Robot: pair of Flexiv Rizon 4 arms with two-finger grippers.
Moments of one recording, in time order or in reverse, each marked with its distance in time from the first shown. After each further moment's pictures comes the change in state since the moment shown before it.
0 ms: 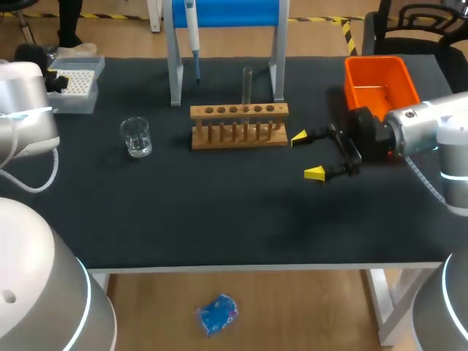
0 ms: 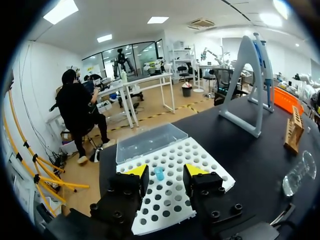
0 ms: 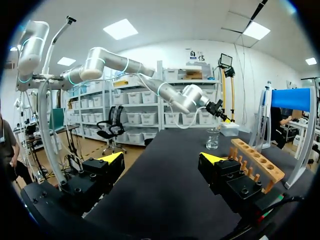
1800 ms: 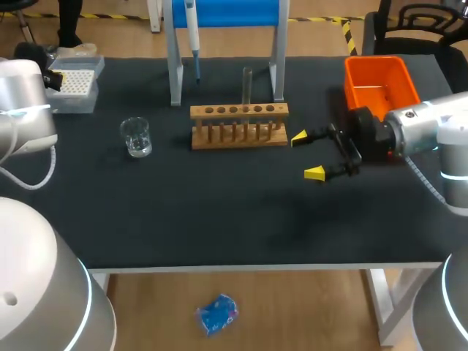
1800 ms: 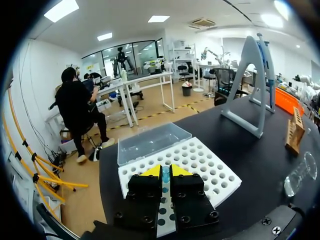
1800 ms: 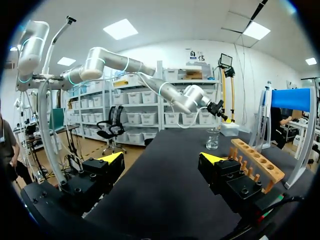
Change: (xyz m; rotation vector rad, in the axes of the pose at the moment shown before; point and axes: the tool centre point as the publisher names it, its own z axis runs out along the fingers) left arm -0.007 -0.001 0.005 -0.005 0.007 -0.007; right arm 0.000 0.000 0.000 0.000 0.000 0.000
